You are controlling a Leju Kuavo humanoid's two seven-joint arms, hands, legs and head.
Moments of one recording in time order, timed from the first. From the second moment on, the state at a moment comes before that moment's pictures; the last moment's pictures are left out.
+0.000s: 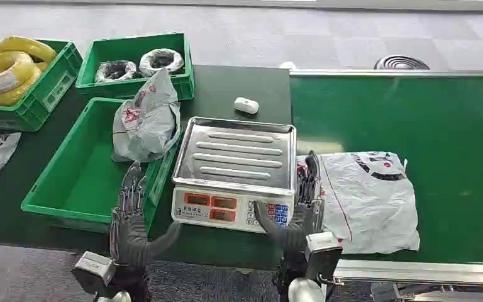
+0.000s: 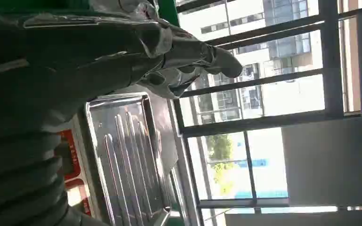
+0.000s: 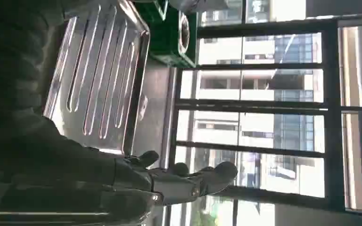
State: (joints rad) left arm 0.04 -0.12 -0.36 -1.61 0.01 0.27 -0.70; right arm -0.03 0.16 0.51 -1.40 0.27 -0.66 -0.64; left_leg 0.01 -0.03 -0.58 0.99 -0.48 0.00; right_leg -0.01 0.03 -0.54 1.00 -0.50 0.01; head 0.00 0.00
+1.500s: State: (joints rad) left arm 0.01 -0.17 -0.33 -1.58 0.00 0.22 -0.69; right arm -0.35 0.30 -0.84 -0.59 1.34 -0.70 -0.21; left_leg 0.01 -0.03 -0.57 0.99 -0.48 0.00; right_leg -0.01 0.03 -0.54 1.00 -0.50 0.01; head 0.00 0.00
